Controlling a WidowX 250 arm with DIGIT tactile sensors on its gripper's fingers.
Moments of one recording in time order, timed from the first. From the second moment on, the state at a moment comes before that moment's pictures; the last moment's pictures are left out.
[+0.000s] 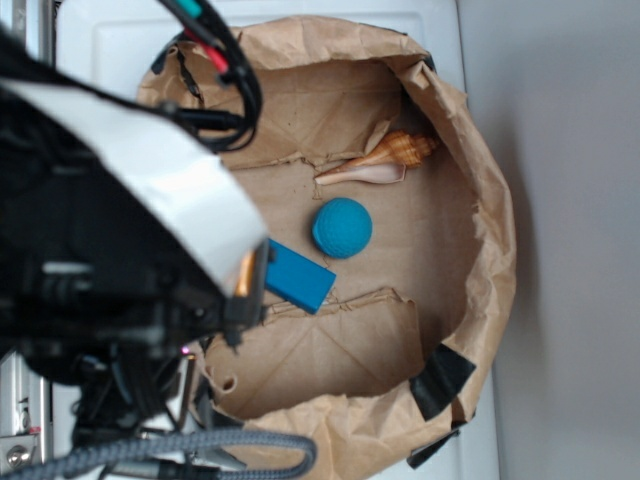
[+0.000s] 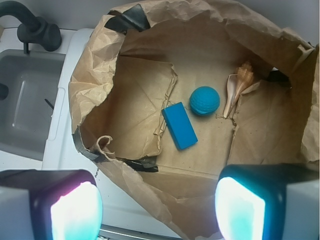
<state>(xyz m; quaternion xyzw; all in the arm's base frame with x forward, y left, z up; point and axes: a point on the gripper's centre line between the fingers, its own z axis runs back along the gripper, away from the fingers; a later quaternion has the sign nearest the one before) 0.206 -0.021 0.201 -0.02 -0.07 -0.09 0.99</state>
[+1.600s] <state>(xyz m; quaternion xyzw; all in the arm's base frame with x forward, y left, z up) 0.261 -0.013 0.058 -0.10 -0.09 -0.26 0.96</state>
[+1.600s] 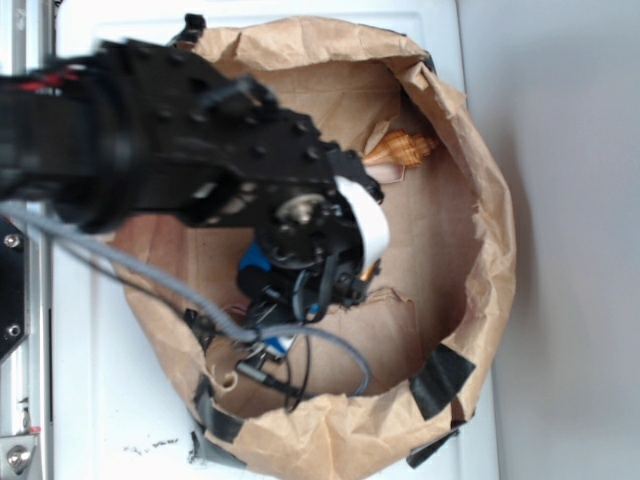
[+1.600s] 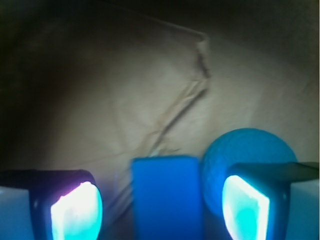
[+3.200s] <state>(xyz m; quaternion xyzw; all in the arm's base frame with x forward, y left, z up) 0.233 -0.011 0.027 -0.06 -0.05 -0.21 0.98</state>
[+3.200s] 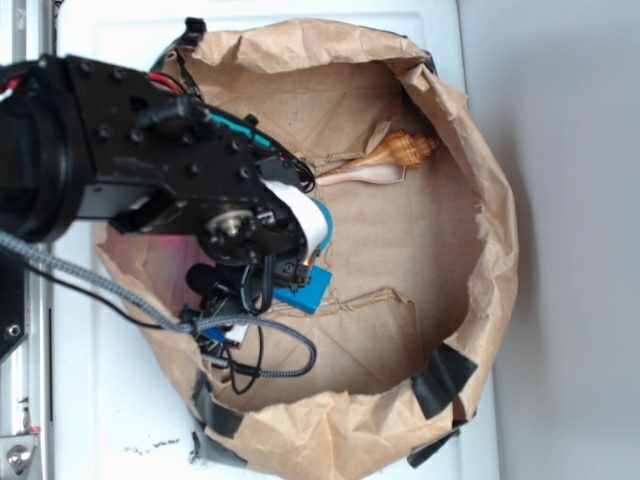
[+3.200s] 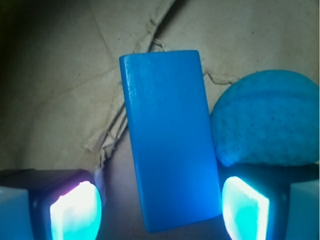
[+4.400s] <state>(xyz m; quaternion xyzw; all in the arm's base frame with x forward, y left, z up) 0.219 0.004 0.068 -0.14 -0.09 -0.21 0.96</state>
